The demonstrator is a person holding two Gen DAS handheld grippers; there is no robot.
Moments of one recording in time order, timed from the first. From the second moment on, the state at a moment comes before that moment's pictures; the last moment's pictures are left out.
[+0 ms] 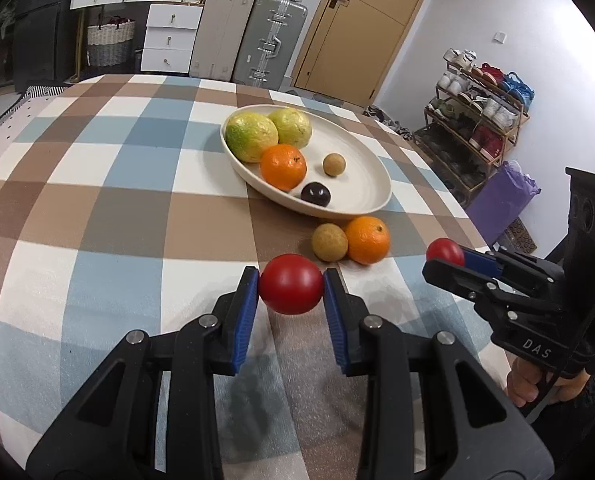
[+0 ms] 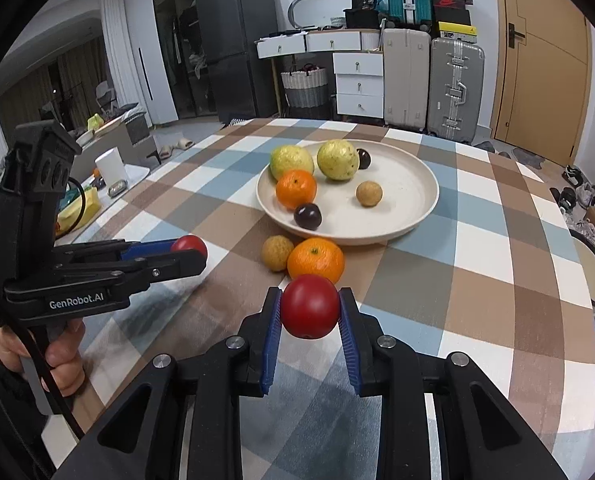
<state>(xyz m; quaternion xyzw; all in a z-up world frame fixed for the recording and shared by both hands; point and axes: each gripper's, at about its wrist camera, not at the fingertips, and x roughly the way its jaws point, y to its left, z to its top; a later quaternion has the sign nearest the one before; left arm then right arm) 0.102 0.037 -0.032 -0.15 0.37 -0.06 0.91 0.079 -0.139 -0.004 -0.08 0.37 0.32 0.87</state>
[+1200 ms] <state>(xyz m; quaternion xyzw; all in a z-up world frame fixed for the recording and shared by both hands) 0.204 0.047 -0.014 -0.10 0.35 -0.05 0.93 0.159 -0.131 0.008 -0.02 0.33 0.32 0.89</state>
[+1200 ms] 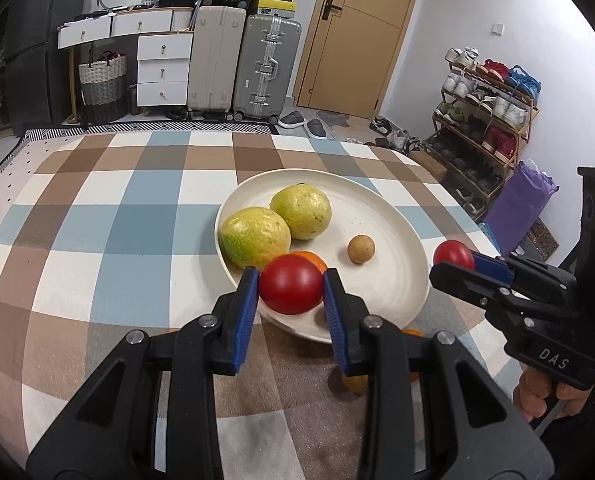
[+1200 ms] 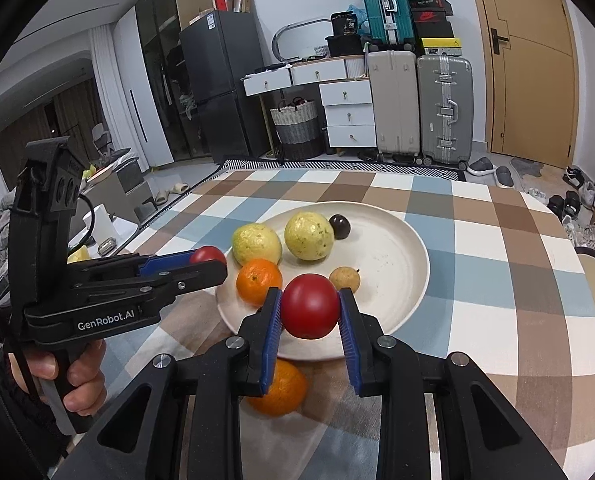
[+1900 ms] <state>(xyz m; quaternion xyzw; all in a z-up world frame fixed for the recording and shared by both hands) 0.218 0.041 -0.032 -0.09 0.36 -0.03 0.93 0.179 -0.128 -0.010 -0.02 0.36 0.30 0.88</state>
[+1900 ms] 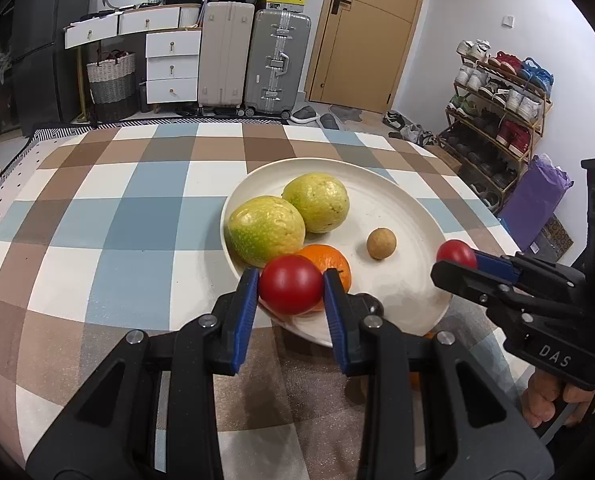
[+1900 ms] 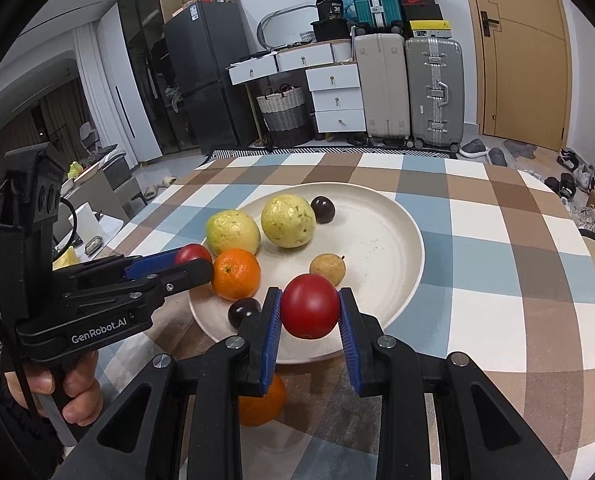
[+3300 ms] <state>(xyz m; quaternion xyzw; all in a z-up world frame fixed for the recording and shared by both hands) 0.194 0.044 -0.027 -0.08 0.34 -0.01 0.94 0.175 -0.154 -0.014 0.01 0.36 0.27 0.89</state>
